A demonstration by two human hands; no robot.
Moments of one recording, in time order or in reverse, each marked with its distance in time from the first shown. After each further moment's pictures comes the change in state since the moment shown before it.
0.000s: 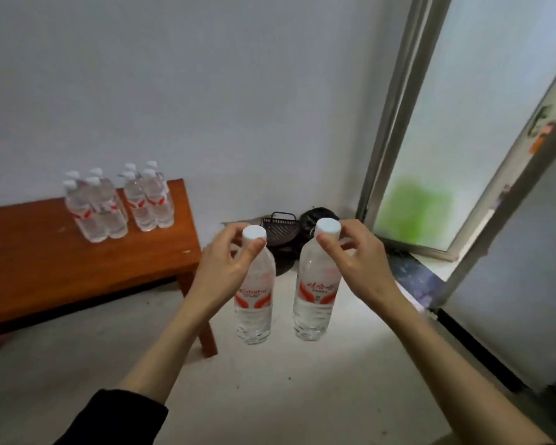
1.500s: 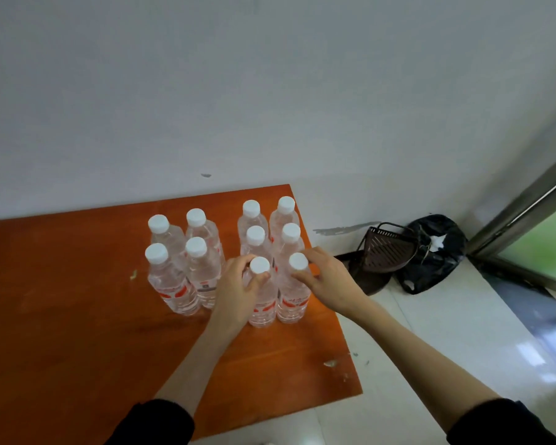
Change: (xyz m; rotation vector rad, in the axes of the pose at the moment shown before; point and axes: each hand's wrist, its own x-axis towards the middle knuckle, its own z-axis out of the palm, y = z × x) left_hand 0.354 -0.433 -0.208 0.109 0.051 -0.452; right_hand 0.362 0.006 0.550 -0.159 -0.649 0.009
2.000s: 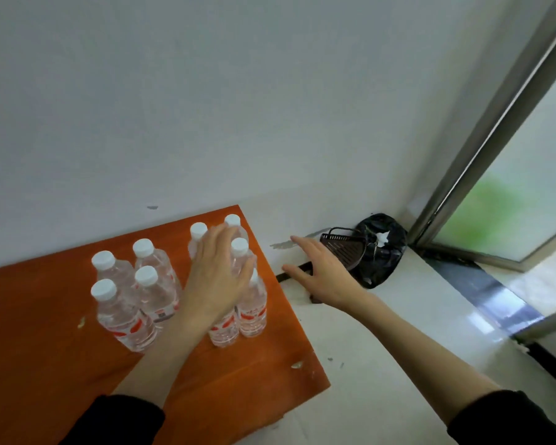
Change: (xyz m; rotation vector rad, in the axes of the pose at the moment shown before) left_hand 0.004 0.064 -0.008 0.310 -0.030 0.426; right_hand -0.046 -0.002 -0.058 -0.063 0.149 0.108
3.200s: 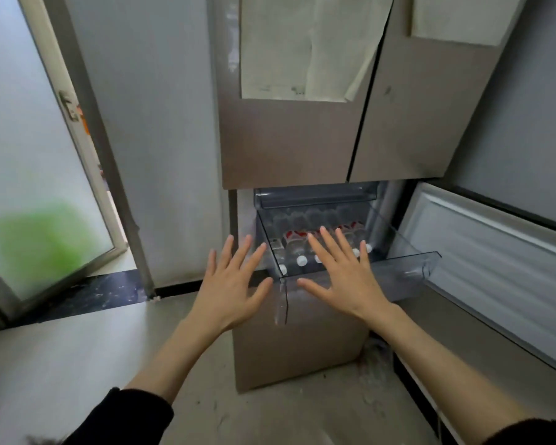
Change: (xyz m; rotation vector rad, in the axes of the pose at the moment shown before) left_hand -0.438 0.653 0.305 -0.102 -0.704 1.395; right_hand -0.816 0.226 -0.259 -0.659 0.650 1.295
